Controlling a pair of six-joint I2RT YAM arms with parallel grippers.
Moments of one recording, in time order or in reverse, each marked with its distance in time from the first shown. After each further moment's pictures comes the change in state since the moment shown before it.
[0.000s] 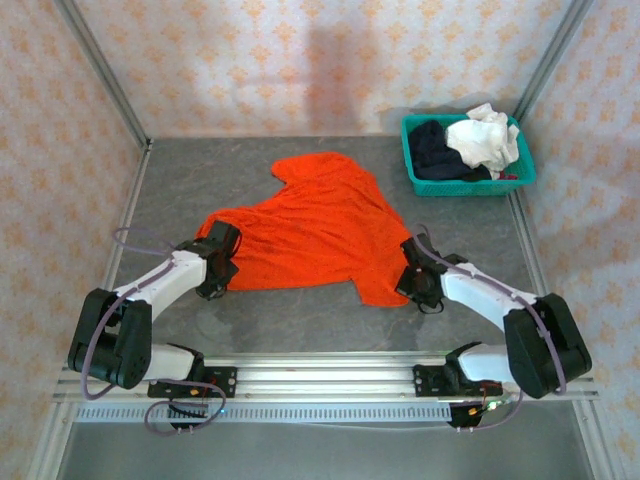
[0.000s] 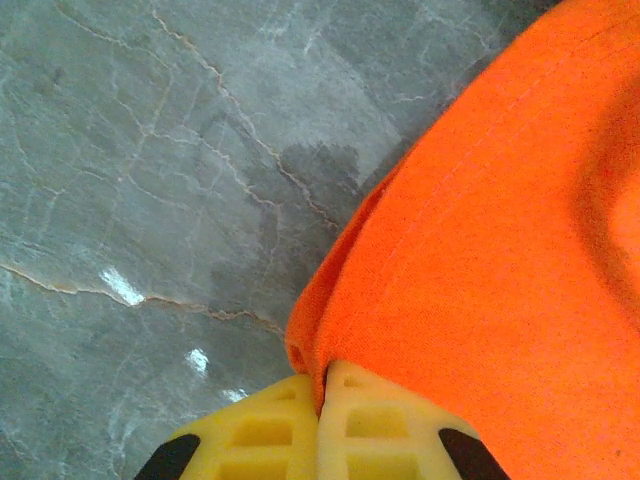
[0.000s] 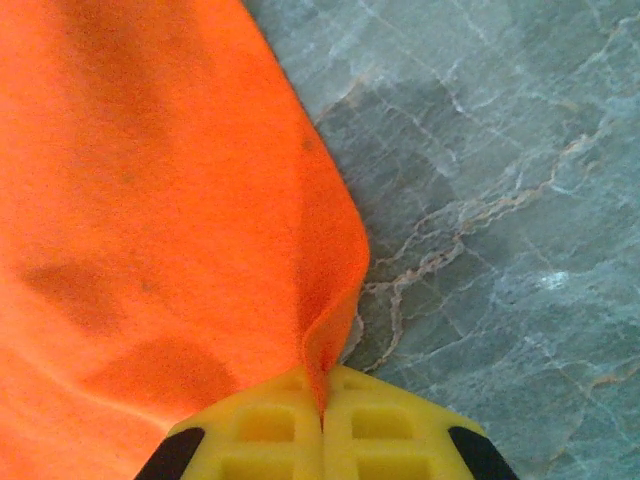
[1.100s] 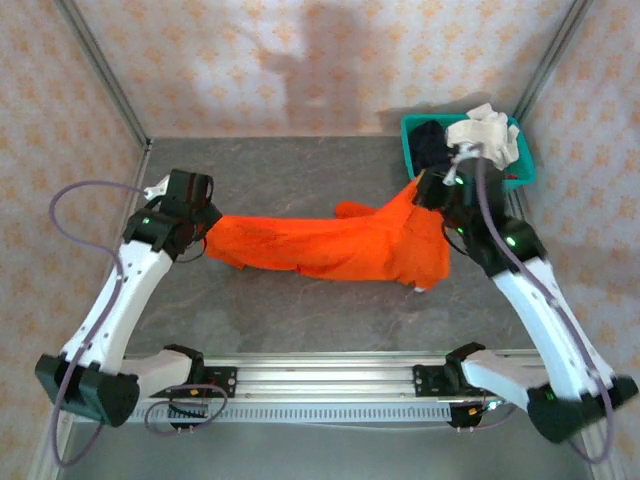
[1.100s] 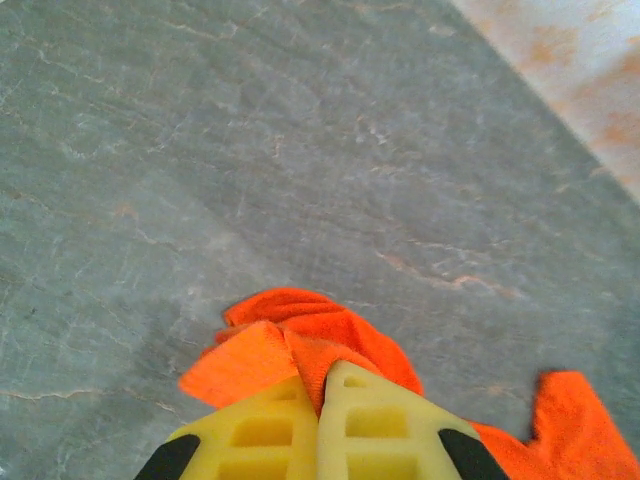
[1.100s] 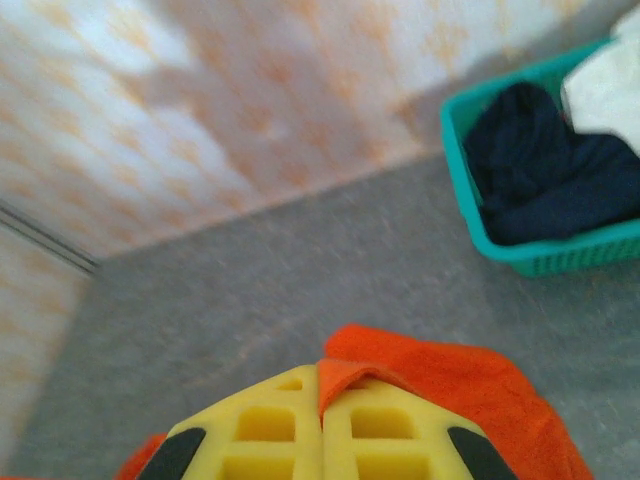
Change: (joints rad) left arm 0.025 -0.156 0.521 -0.255 -0.045 0.178; right arm -0.014 -0.156 0.699 -0.066 0.107 -0.337
